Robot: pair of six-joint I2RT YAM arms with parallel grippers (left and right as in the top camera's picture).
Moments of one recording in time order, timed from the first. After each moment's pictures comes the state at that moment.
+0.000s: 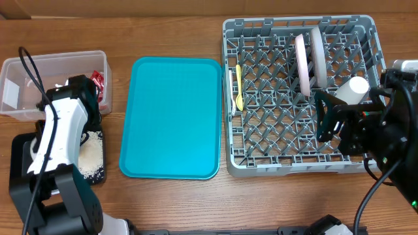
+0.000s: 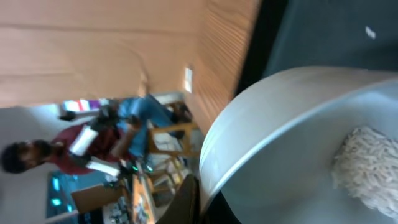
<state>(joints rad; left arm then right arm) 0.22 1.67 1.22 -1.27 -1.11 -0.28 0.51 1.14 2.04 -1.43 0.27 0.33</state>
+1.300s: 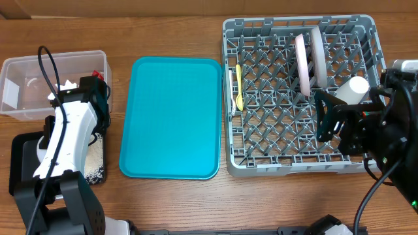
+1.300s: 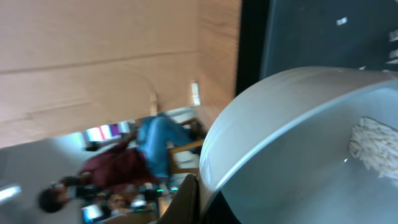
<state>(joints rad) 0.16 1.64 1.18 -1.25 -1.11 -0.14 0.51 1.14 2.04 -1.43 0.27 0.33</state>
